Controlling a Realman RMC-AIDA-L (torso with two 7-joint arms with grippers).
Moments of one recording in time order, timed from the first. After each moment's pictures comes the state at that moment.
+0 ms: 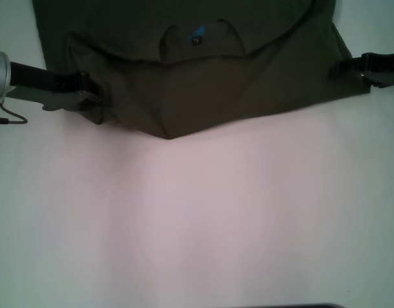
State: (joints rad) left arm -0.69 -2.04 -2.37 -0.81 -0.73 1.44 -2.61; right arm 0.70 1.94 -0.64 -0.58 -2.51 -1.14 2.48
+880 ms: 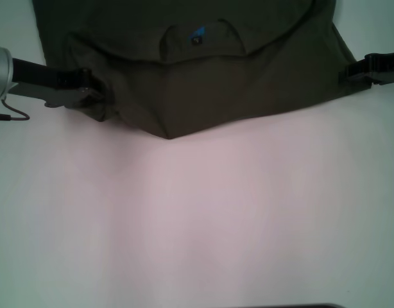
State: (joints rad) left arm -0.70 -2.04 -2.37 -0.81 -0.73 1.44 -2.62; right arm 0.71 1.94 -0.69 -0.66 -2.57 -1.20 2.52
